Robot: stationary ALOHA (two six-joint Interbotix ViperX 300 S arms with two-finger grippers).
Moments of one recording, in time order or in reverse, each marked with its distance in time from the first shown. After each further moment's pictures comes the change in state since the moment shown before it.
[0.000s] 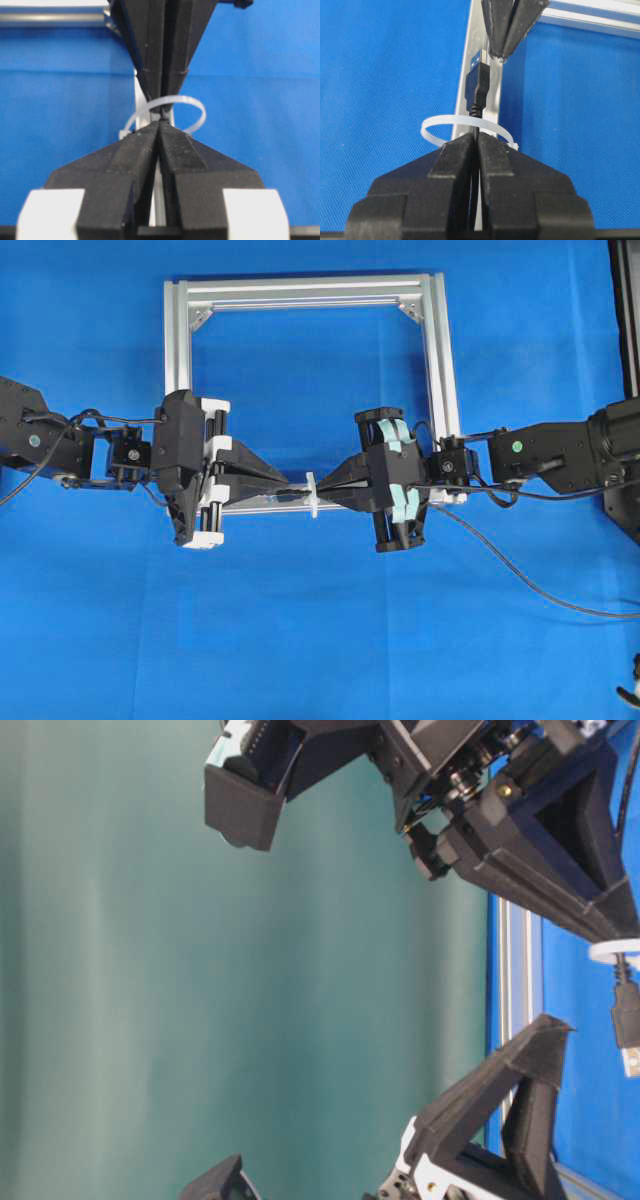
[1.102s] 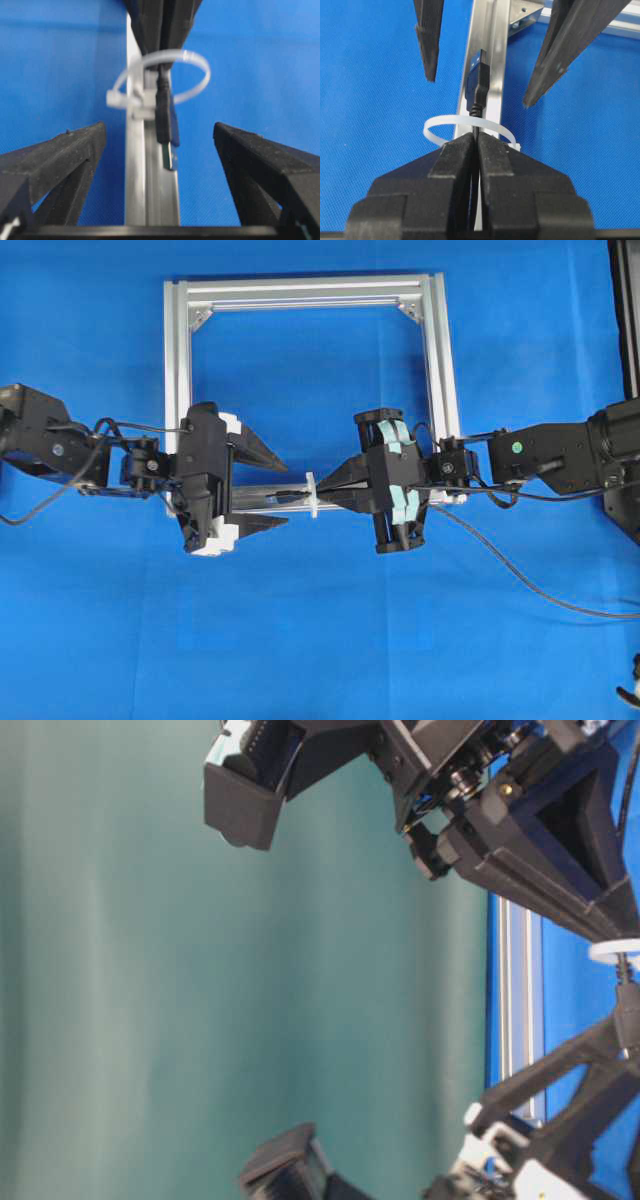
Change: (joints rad) left arm -0.011 0.106 -0.032 0.000 0.034 -0.058; right arm 0.003 -0.002 -0.002 0.000 0.000 0.000
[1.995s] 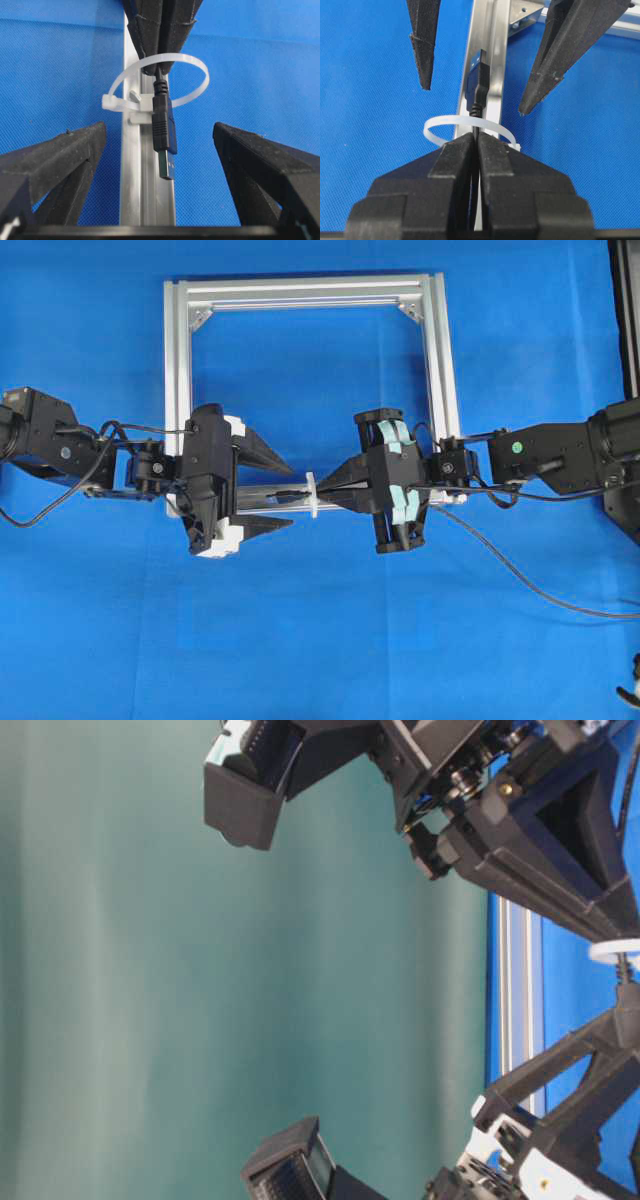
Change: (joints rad) left arm -0.002 0.012 -0.009 0.000 -0.023 -0.008; right arm 0.000 0.000 0.000 -0.002 0.000 0.000
